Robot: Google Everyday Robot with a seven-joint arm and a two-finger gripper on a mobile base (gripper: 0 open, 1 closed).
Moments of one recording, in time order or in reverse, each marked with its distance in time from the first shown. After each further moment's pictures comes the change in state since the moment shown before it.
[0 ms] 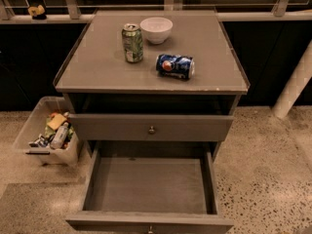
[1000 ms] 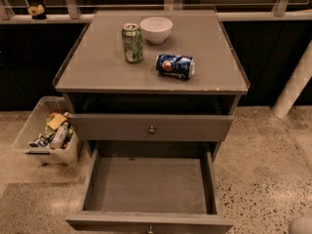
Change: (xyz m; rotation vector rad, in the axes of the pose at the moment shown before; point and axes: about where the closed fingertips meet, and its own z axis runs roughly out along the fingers) arm 0.004 0.022 0.142 -0.308 -0.184 -0.229
